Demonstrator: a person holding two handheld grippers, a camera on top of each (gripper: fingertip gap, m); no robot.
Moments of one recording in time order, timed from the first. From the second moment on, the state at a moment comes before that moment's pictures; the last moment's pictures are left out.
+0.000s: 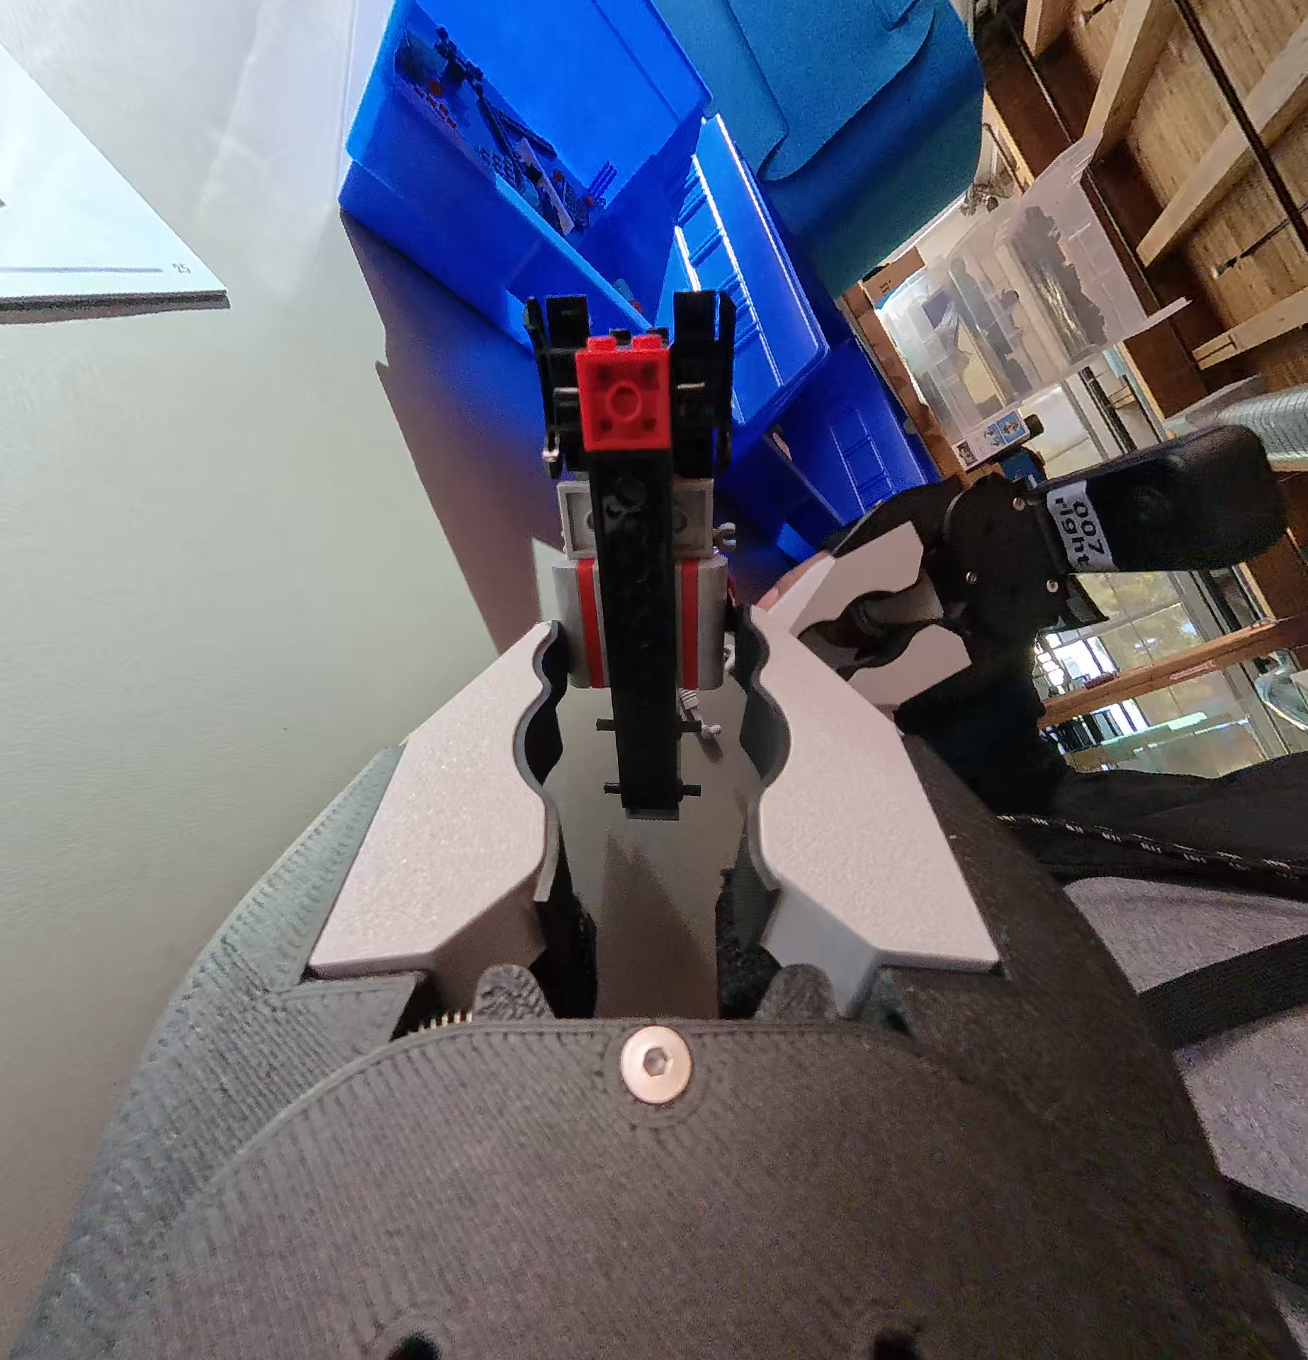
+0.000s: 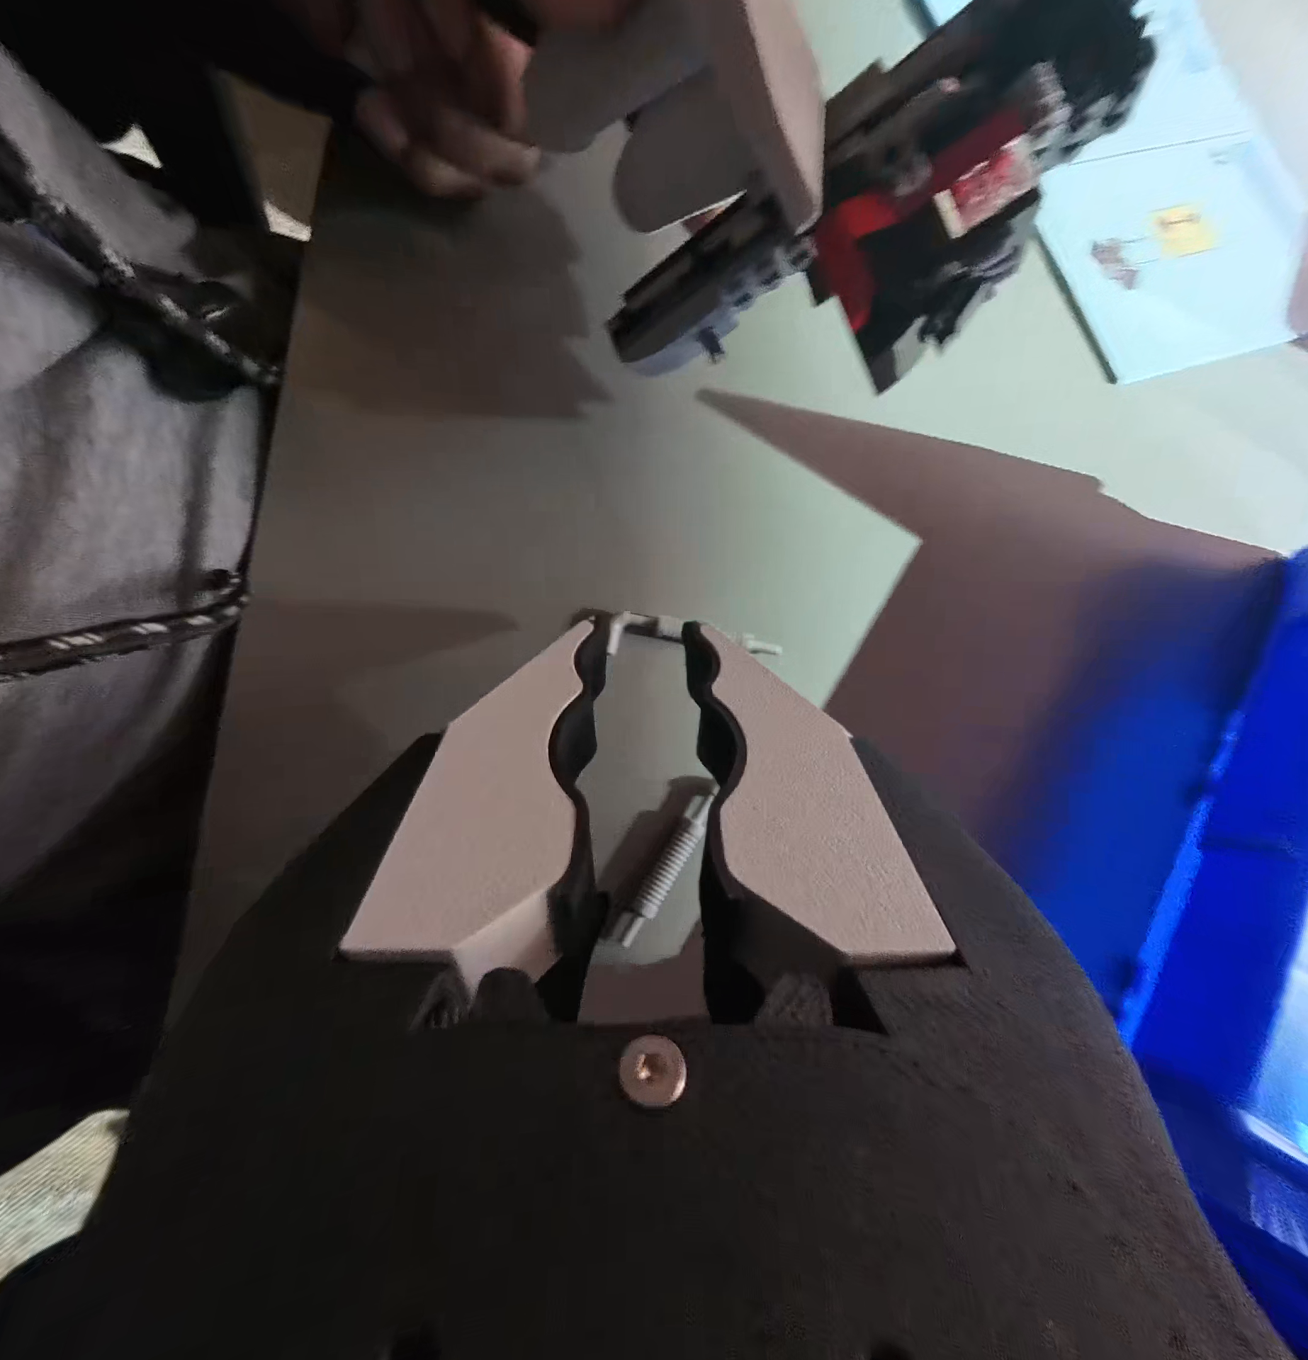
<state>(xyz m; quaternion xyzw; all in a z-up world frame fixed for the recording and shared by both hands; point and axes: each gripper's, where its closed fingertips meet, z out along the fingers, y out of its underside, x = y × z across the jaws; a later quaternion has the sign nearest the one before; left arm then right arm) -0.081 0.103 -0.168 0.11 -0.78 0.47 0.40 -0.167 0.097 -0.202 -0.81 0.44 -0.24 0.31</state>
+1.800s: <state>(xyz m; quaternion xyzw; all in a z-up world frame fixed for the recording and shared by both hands) -0.071 0.109 -0.155 0.10 -0.76 0.51 0.40 -0.152 0.092 -0.221 -0.91 0.27 -0.21 0.22</state>
